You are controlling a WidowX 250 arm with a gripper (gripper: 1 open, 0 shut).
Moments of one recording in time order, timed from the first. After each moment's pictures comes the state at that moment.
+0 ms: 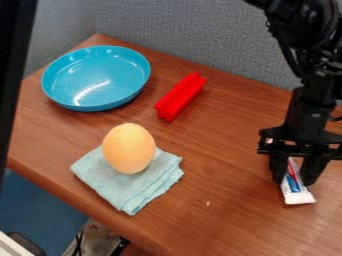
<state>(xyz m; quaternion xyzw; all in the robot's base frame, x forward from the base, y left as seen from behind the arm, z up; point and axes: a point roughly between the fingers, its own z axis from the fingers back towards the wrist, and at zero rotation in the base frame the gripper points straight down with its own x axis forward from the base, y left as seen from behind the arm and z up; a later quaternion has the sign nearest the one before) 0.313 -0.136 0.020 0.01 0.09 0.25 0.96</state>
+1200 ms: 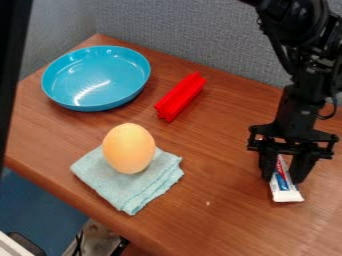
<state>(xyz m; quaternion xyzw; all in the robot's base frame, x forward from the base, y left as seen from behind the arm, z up) 0.309 -0.124 0.020 0.03 0.11 0.24 0.96</state>
